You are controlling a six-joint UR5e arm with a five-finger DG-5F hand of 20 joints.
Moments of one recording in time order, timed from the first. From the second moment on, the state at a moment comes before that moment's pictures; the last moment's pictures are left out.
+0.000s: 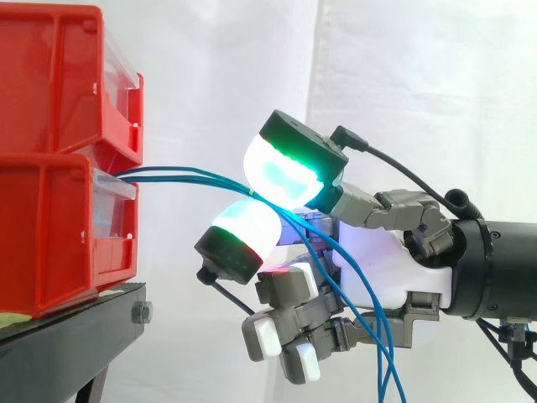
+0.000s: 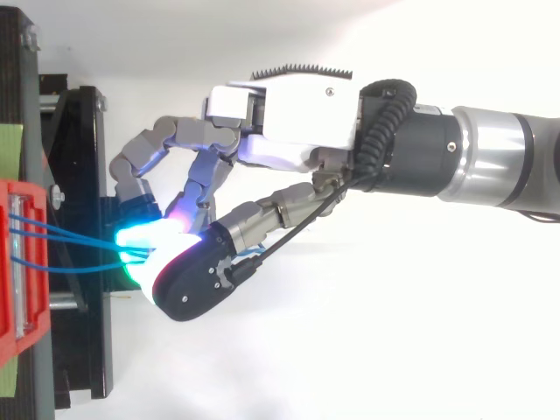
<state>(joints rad) 0.09 -2.37 -1.17 -2.66 -1.43 -0.04</state>
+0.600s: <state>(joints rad) 0.09 -2.37 -1.17 -2.66 -1.43 -0.04</state>
